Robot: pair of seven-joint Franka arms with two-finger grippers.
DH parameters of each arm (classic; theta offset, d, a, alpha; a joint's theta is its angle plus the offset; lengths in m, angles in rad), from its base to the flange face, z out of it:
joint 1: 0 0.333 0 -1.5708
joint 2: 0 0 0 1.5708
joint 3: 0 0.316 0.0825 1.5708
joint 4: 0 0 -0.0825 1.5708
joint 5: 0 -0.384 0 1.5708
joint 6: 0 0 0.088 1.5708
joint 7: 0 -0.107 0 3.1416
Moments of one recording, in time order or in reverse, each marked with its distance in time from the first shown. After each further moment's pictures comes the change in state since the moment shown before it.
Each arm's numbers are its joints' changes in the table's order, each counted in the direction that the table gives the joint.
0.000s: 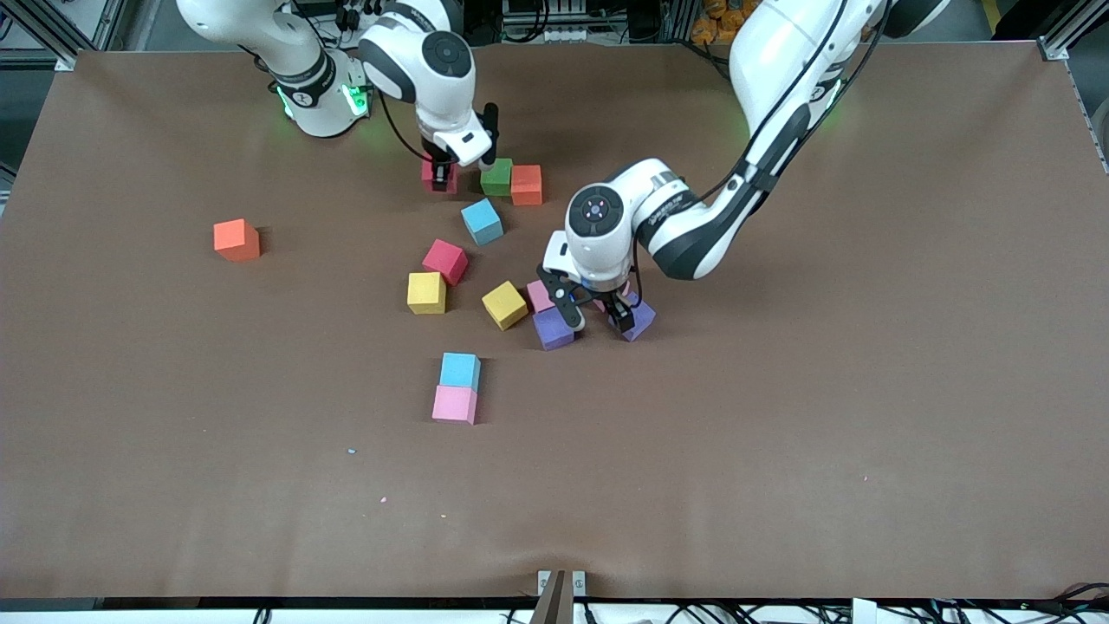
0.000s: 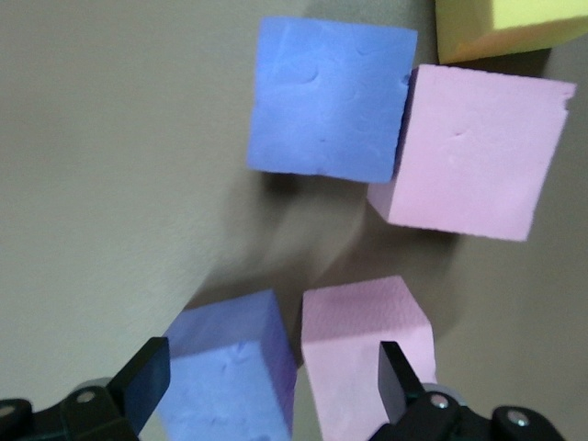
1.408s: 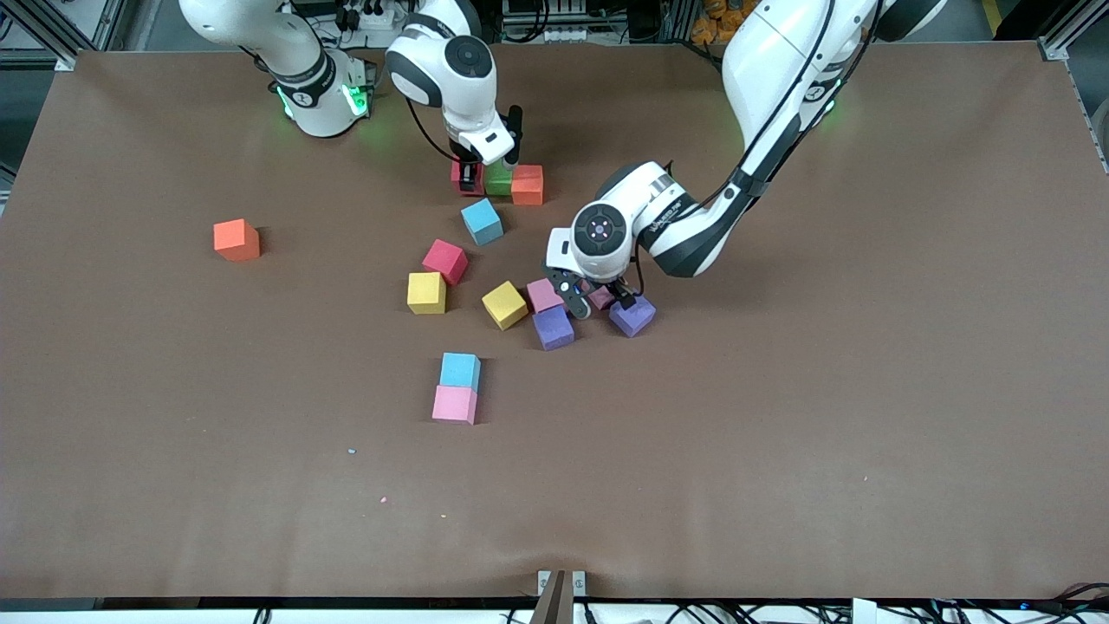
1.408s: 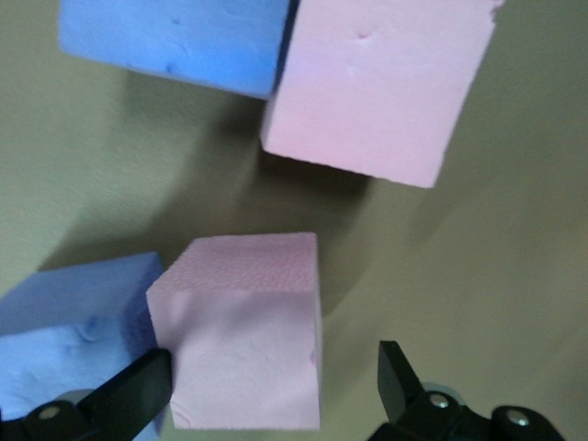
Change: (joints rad) left arm -0.013 -0.005 0.000 -0.052 0.154 0.057 0.012; right arm 0.071 0.124 0.000 0.022 -0.047 -0.171 -0.087
